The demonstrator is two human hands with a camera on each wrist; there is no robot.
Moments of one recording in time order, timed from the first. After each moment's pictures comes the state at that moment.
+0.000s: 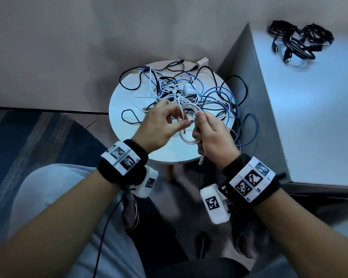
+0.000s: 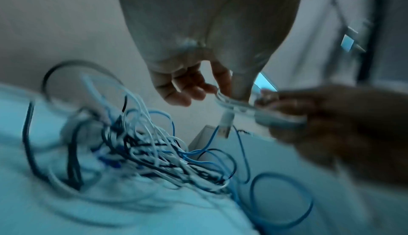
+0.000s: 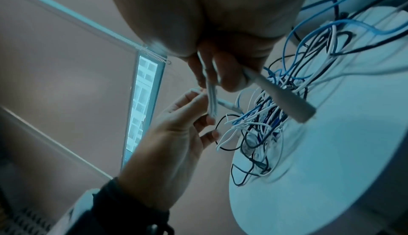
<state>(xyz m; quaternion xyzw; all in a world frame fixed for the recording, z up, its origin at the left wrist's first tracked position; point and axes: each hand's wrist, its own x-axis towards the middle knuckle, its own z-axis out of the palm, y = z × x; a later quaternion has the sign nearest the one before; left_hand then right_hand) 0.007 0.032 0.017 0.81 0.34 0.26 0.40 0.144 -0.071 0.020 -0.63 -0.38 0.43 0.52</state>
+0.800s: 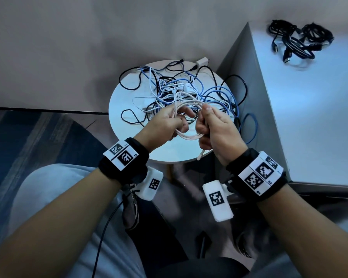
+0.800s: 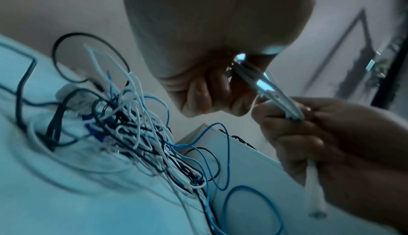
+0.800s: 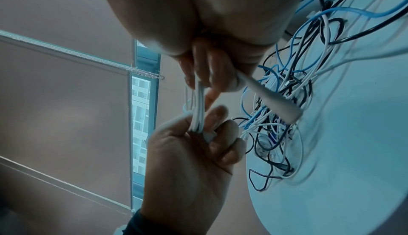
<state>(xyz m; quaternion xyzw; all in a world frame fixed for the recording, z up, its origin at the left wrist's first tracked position) 0.017 0.025 0.026 0.66 0.31 0.20 0.65 0.148 -0.070 0.043 -0.55 -0.30 0.52 0.59</state>
